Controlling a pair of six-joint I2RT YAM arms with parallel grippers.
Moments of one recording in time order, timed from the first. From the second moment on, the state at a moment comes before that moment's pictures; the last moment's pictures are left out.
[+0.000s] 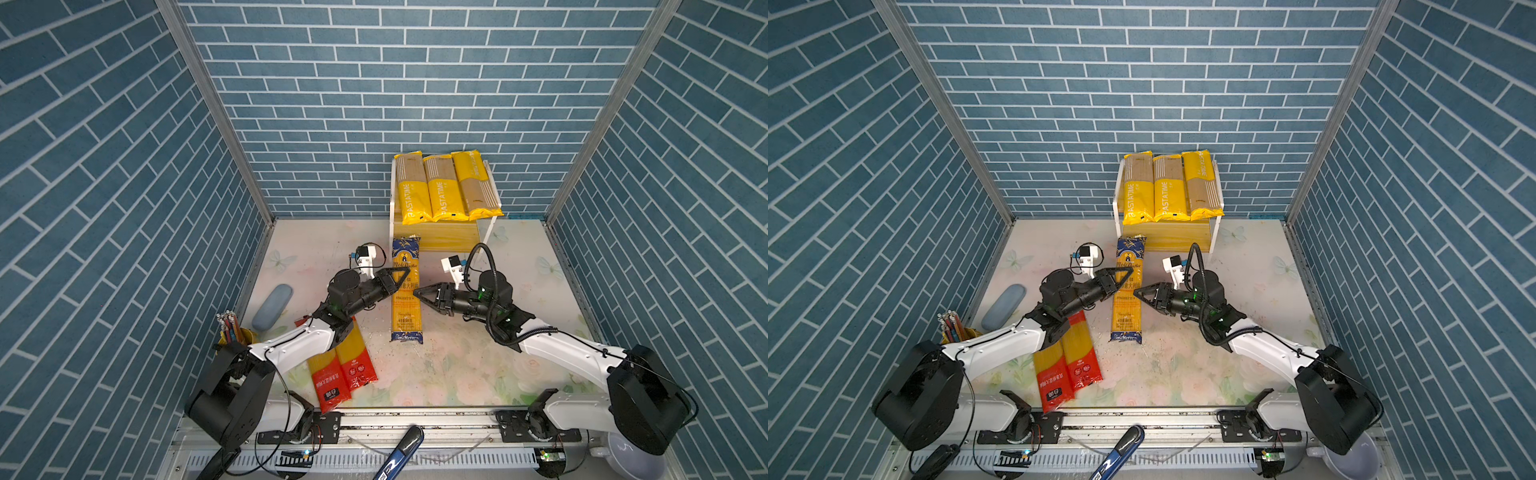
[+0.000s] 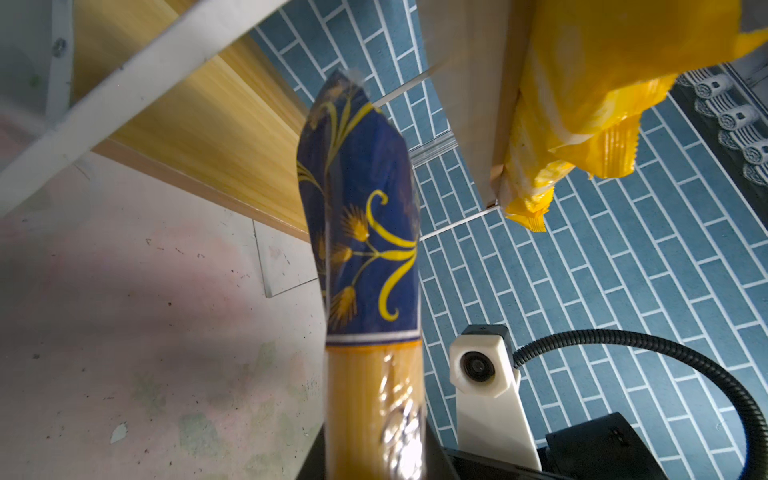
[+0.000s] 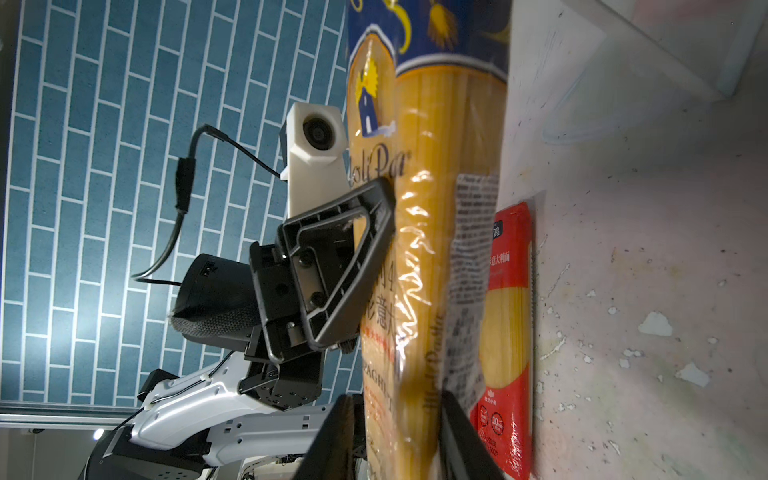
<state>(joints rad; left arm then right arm) -0.55 1.35 0.62 0.67 0.37 -1.10 0.70 1.29 0.65 0.48 -0.65 1.14</state>
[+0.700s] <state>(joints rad) -0.56 1.38 0.66 0.62 0.28 -1.11 0.79 1.28 0.65 0.27 -0.58 0.99</state>
